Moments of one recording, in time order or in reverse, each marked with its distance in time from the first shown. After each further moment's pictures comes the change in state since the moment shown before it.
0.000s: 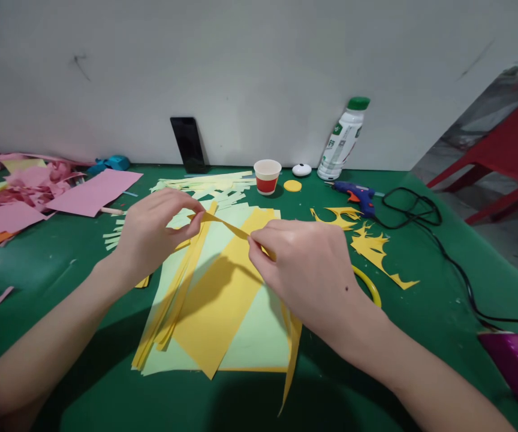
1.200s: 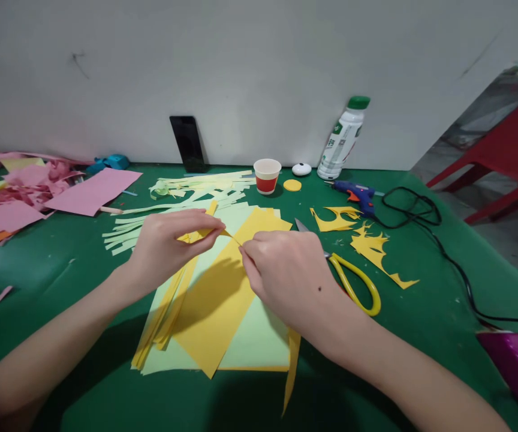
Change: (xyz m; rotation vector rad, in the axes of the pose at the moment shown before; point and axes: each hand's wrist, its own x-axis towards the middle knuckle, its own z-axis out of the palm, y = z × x) left_hand -0.004 0.020 0.002 -0.379 -0.104 -0.132; right_hand 0.000 -0.007 0.011 -0.104 -0.218 -0.032
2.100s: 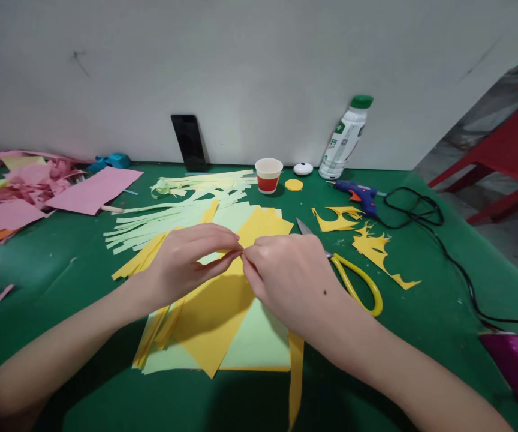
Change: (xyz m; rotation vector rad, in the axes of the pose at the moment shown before) left_hand -0.009 0.008 0.015 -0.060 -0.038 0.171; right_hand 0.001 -0.003 -0.005 -0.014 -0.100 -0.010
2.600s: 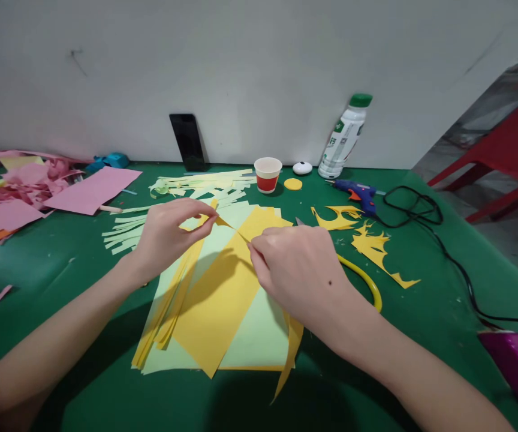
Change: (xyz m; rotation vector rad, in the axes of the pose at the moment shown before) left_hand 0.004 -0.033 -0.010 0.181 0.070 -0.224; right_hand 0.000 0.010 0.003 -0.021 0.055 0.062
